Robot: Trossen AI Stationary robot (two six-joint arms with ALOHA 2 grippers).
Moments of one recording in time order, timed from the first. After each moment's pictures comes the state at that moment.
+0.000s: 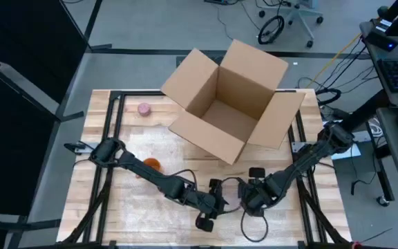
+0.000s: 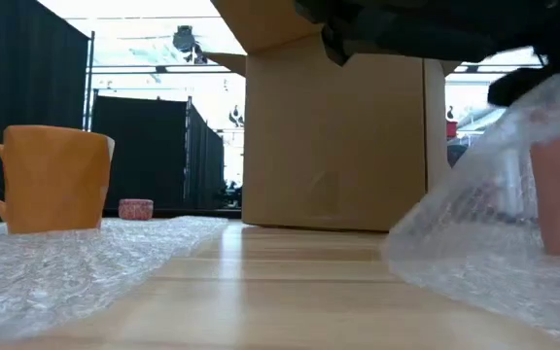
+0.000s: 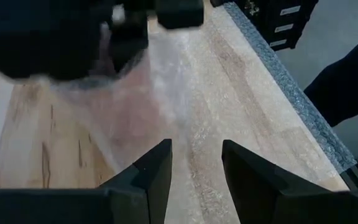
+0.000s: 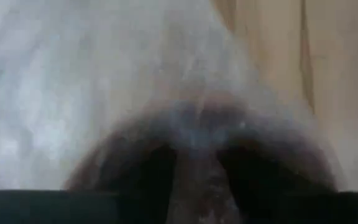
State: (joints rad) left arm -0.44 2.09 1.54 -0.08 -0.17 -0.02; right arm 0.60 1.66 1.04 -0.80 0.11 0.72
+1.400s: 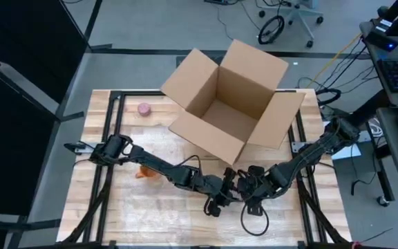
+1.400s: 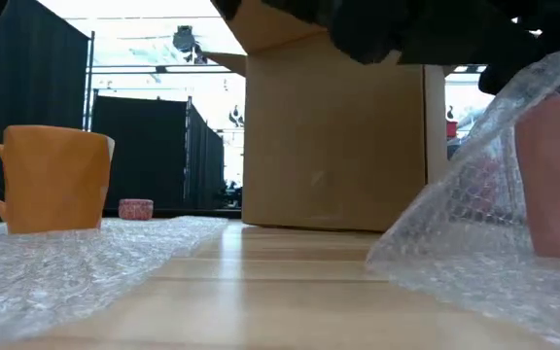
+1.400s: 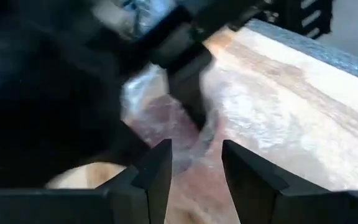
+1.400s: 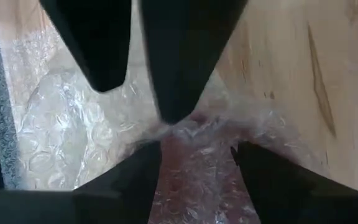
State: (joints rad) left arm -0.30 2.18 1.54 0.18 -0.05 0.53; right arm 0.58 1.55 1.06 -0.76 0.08 0.73
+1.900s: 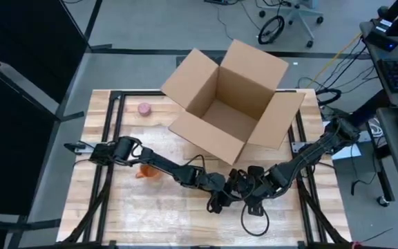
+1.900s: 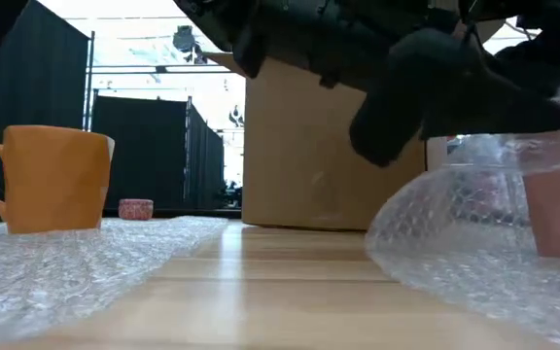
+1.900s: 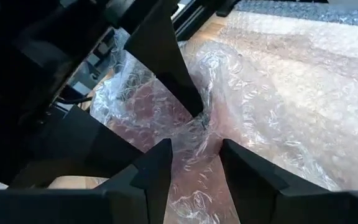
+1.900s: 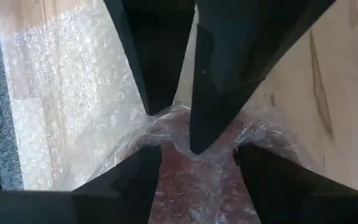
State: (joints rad) left arm -0.27 2.27 1.54 0.29 0.01 0.67; right arm 0.58 1.55 1.06 -0.76 0.08 0.70
